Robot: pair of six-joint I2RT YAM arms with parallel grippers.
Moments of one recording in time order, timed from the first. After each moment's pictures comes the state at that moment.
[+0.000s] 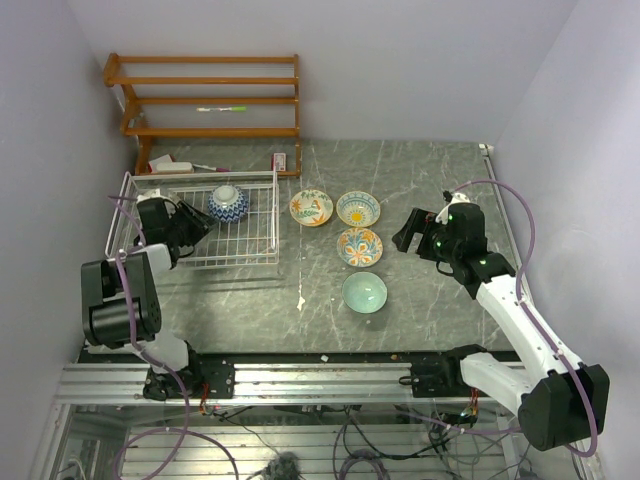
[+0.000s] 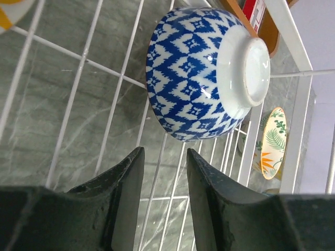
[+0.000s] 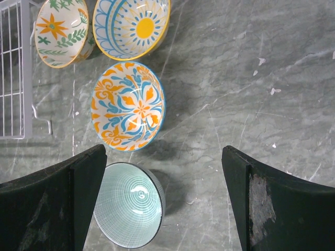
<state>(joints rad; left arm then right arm) 0.21 1.59 0.66 0.34 0.43 -0.68 0.22 1.00 0.74 -0.36 -0.09 0.43</state>
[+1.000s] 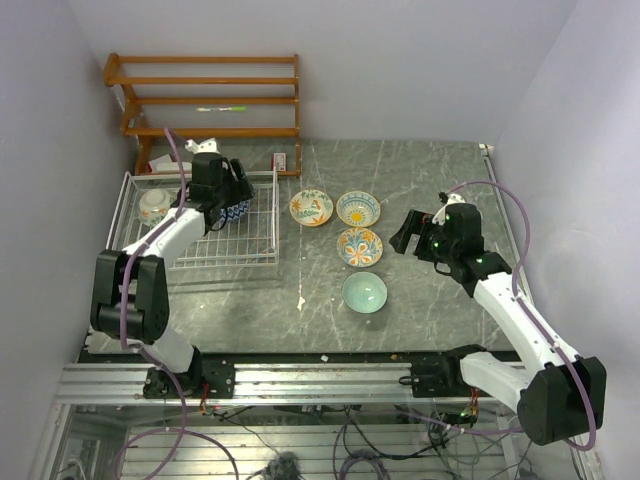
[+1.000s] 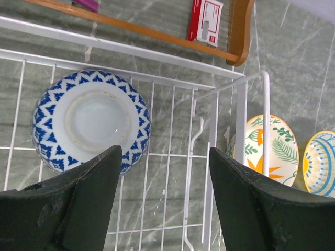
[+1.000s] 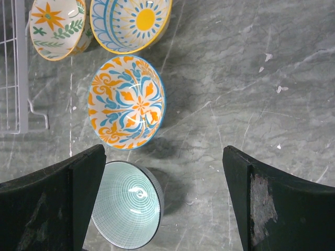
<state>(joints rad) -0.18 1.57 1.06 -0.01 -0.05 -0.45 0.22 1.03 0.73 -0.33 -0.12 0.42</state>
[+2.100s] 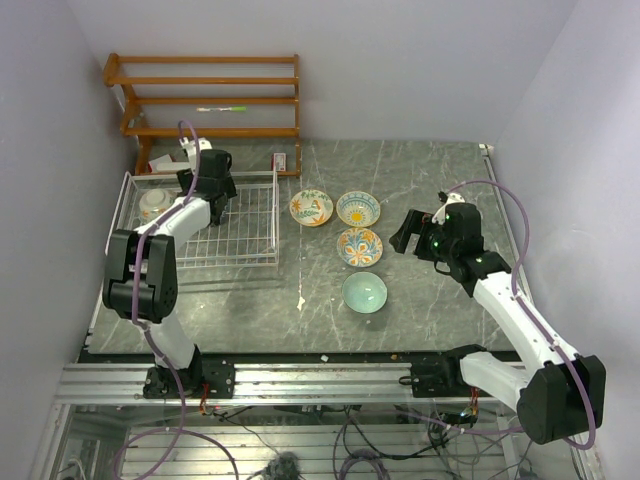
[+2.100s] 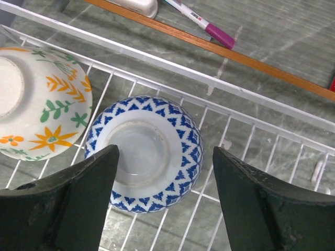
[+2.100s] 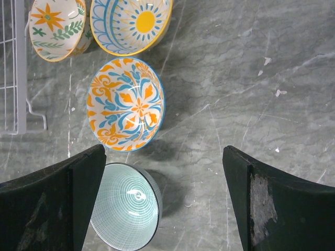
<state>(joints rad) -0.18 1.73 1.15 -0.06 -0.50 -0.34 0.22 1.04 0.72 -0.32 -0.12 0.41</state>
